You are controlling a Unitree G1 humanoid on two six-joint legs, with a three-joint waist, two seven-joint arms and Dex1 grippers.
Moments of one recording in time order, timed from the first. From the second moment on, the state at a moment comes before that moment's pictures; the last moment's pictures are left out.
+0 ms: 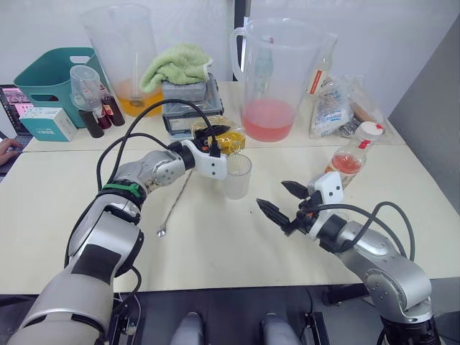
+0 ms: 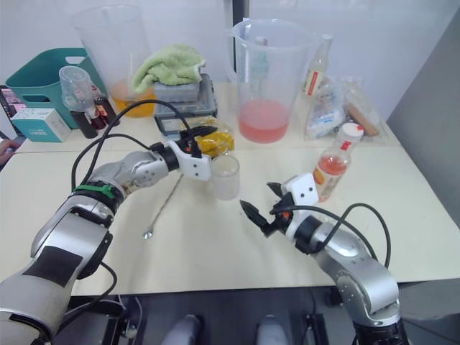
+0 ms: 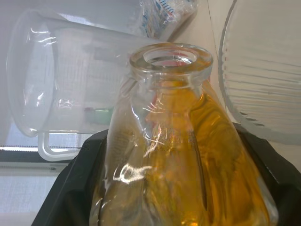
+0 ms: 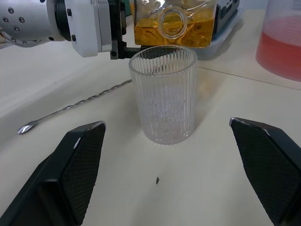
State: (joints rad) left arm -1.21 0.48 -0.48 1.18 0.77 -0.88 0.03; right arm -0.19 -0.46 -0.02 -0.60 0.57 0.69 0.37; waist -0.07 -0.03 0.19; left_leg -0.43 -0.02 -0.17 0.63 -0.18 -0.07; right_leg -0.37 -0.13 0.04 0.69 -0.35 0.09
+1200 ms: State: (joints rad) left arm -1.24 0.50 -0.60 1.19 0.91 -0.85 0.30; right arm -0.21 -0.46 -0.03 -0.61 0.61 0.69 0.36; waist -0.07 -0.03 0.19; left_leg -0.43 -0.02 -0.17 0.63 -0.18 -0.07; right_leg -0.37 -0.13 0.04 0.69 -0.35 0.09
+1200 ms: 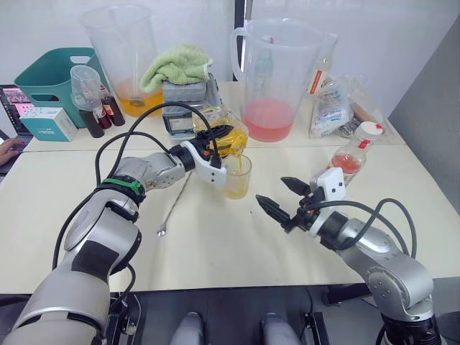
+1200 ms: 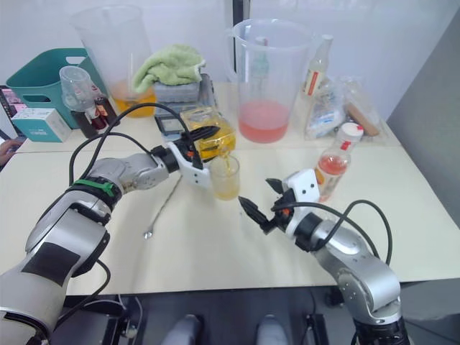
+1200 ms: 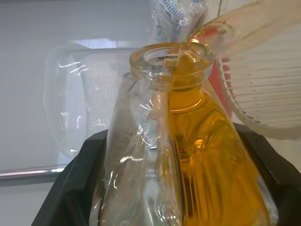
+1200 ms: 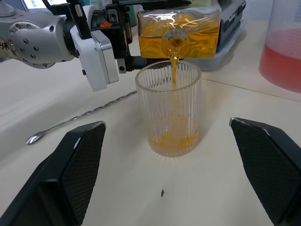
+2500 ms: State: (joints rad) left arm -0.74 0.51 0.13 0.38 -0.20 0.13 -0.44; right arm -0.30 -0.51 -0.03 -0.55 0.61 0.69 0.47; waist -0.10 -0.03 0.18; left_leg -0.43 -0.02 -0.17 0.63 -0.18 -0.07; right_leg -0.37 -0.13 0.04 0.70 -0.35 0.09
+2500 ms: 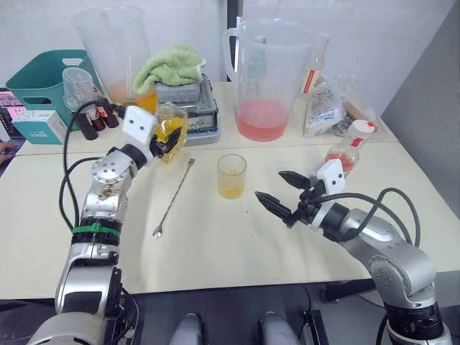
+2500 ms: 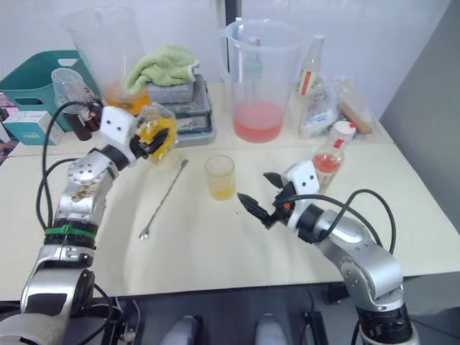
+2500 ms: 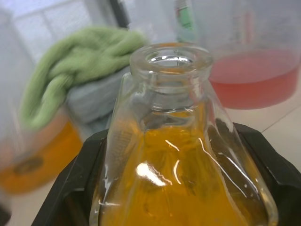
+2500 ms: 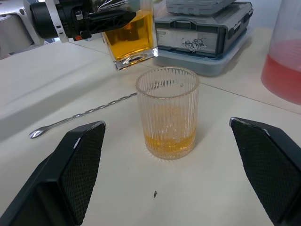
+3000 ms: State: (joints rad) left arm -0.57 0.43 0.29 0.08 -0.32 0.52 -0.22; right arm -0.35 -0.66 -0.03 -0.46 0.65 0.69 0.78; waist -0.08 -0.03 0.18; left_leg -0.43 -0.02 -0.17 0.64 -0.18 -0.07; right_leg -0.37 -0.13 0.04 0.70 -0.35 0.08
